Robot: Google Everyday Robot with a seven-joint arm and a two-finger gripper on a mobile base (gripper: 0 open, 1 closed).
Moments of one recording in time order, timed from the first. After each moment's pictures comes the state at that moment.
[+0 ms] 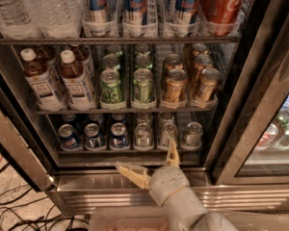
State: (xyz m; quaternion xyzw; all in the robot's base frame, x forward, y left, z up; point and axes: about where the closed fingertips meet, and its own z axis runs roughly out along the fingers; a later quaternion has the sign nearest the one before) arm 0.475 -0.025 0.740 -0.15 0.69 0.18 0.68
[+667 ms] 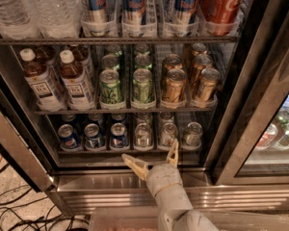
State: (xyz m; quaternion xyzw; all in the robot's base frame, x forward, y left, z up) arm 0.520 -0.045 0.685 -0.10 0.70 0.08 0.70
